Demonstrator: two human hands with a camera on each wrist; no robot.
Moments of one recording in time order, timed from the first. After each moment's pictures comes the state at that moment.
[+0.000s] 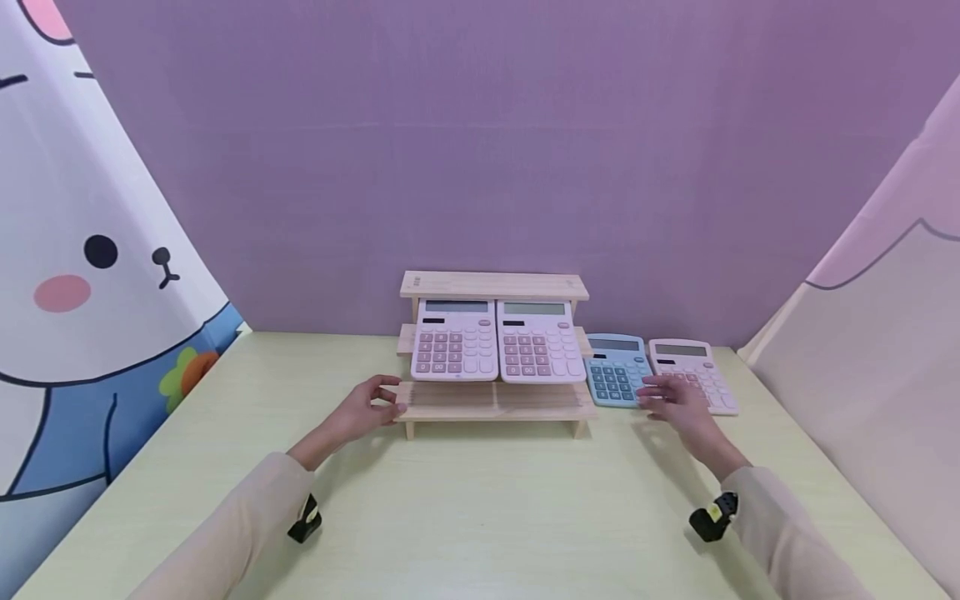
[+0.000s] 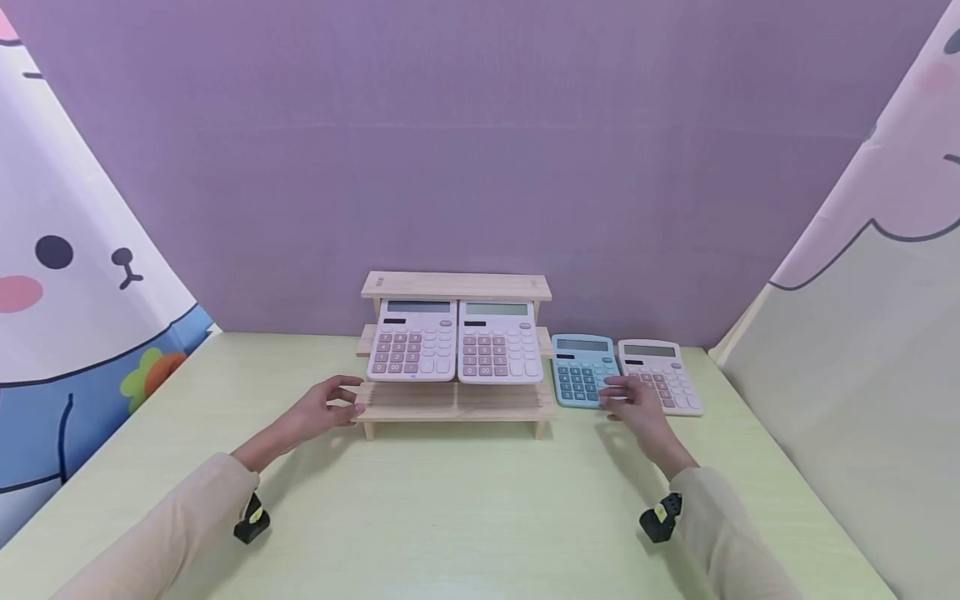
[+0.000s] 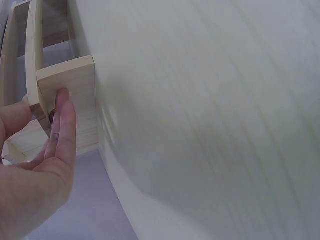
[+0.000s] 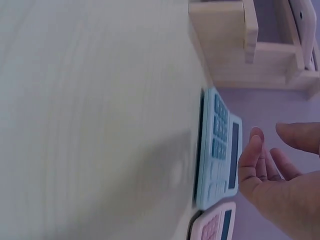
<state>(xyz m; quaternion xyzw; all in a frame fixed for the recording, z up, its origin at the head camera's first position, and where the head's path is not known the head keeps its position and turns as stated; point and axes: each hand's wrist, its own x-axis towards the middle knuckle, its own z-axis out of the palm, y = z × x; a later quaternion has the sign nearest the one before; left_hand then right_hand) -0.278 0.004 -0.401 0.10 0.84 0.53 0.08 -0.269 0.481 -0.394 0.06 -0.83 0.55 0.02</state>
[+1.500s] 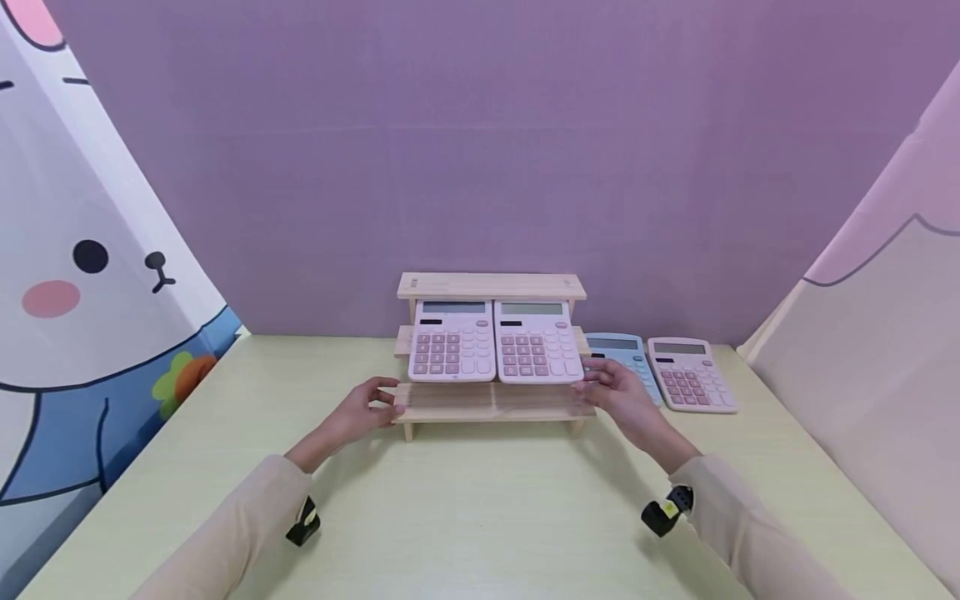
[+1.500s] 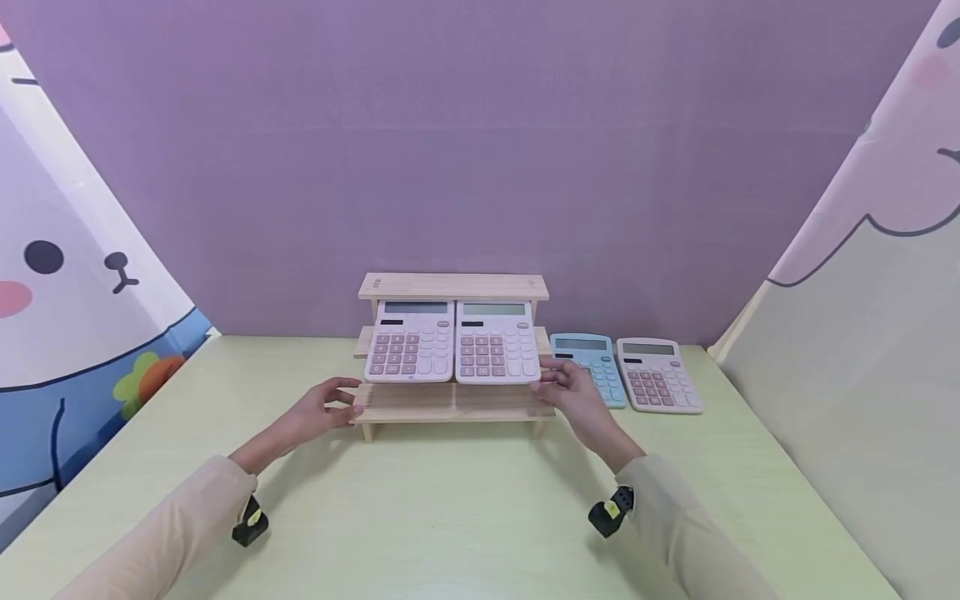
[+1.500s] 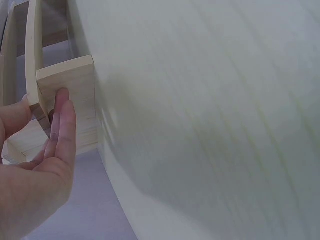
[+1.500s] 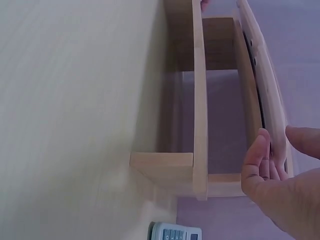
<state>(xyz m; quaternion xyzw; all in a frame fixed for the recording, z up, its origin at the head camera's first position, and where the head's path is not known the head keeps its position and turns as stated) -0.278 0.005 -0.401 0.10 0.84 0.53 0.07 -0.264 0.392 -0.365 0.10 -0.74 0.66 -0.03</state>
